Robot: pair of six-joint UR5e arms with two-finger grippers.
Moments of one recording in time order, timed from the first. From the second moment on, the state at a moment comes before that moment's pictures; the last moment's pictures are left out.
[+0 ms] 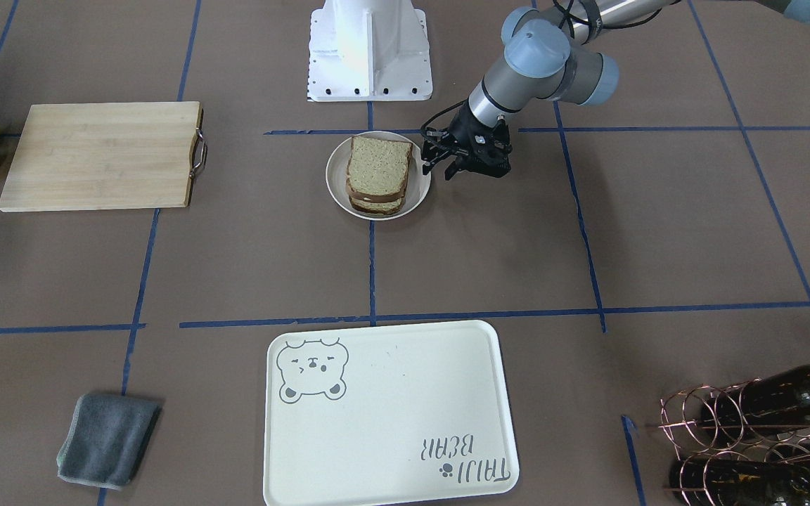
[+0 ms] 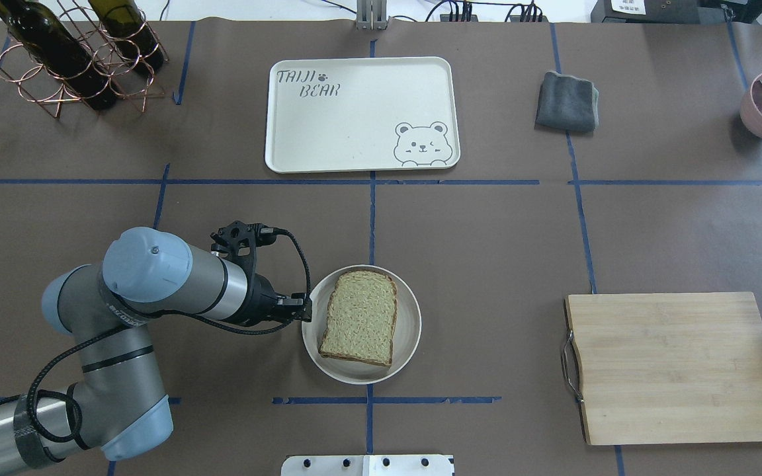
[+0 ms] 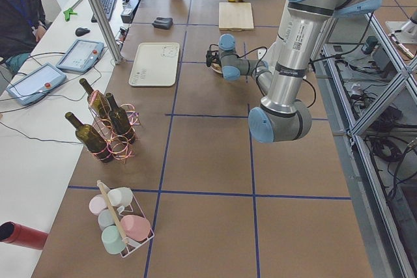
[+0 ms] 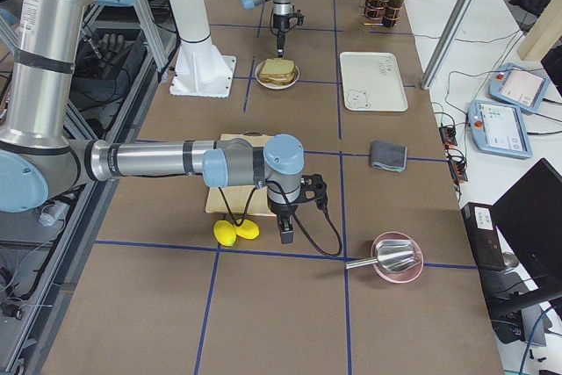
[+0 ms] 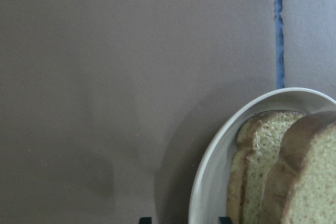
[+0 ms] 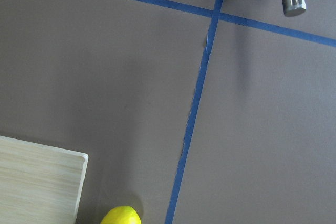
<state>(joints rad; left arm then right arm) -0.43 -1.95 -1.74 -2.16 -1.95 -1.35 1.48 -1.82 1.88 -1.55 2.30 -0.08</state>
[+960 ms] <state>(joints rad) -0.40 -1.98 -1.70 -2.16 -1.95 -1.36 1.48 -1.82 1.88 -1.55 2.30 -0.08</state>
